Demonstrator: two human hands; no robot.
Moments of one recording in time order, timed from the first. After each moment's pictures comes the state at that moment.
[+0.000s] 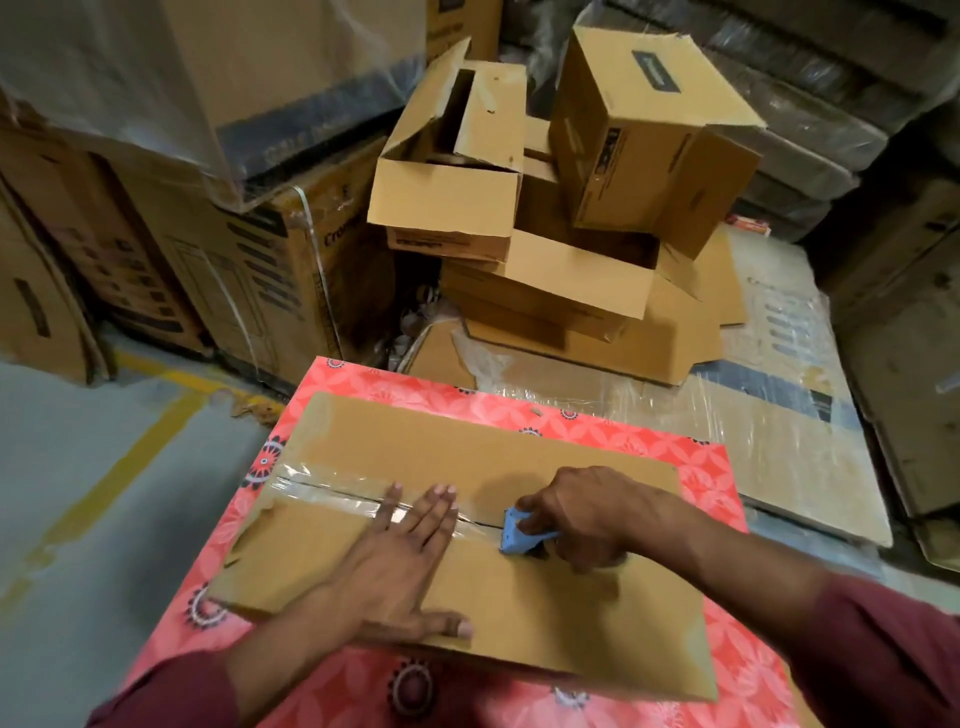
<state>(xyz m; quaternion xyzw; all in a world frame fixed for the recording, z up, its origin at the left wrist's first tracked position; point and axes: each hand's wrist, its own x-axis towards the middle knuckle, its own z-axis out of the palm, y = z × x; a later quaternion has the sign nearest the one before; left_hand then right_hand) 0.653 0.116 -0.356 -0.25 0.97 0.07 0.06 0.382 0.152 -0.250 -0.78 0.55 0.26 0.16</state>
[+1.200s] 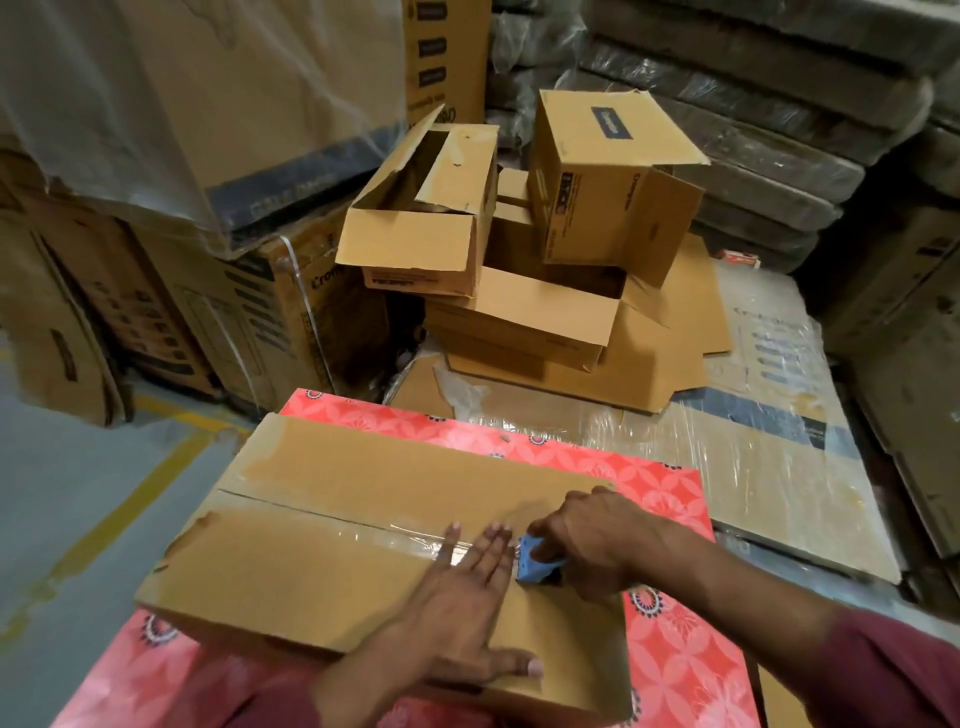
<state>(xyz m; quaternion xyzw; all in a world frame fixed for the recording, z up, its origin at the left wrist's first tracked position) 0.507 0.198 -0.339 -0.28 0.94 0.12 0.13 0.289 0.213 -0.252 -0.82 0.53 0.20 0.06</state>
